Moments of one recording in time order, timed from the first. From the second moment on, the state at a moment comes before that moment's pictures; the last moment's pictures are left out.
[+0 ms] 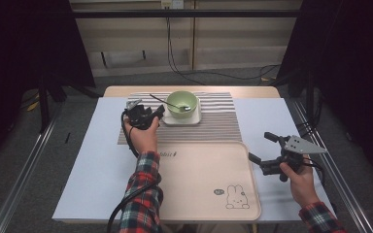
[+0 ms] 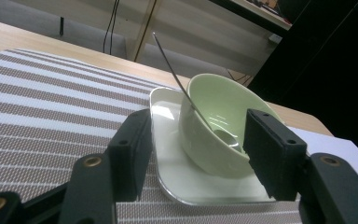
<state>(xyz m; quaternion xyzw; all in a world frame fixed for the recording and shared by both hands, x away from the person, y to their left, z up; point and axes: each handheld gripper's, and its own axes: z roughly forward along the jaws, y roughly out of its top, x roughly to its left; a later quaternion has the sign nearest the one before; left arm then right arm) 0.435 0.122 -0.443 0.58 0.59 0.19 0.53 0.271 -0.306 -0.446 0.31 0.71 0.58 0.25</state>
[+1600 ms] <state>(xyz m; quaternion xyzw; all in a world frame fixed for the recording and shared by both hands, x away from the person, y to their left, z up) 0.486 0.095 -0.466 0.51 0.63 0.19 0.55 0.274 -0.307 -0.446 0.32 0.71 0.58 0.25</state>
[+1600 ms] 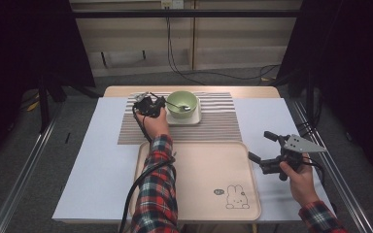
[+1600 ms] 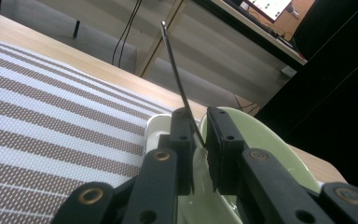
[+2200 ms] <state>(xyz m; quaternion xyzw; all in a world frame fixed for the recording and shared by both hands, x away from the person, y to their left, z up) 0.491 0.093 -0.464 0.50 0.63 0.18 0.56 0.274 -0.307 -0.447 0.32 0.71 0.58 0.26</state>
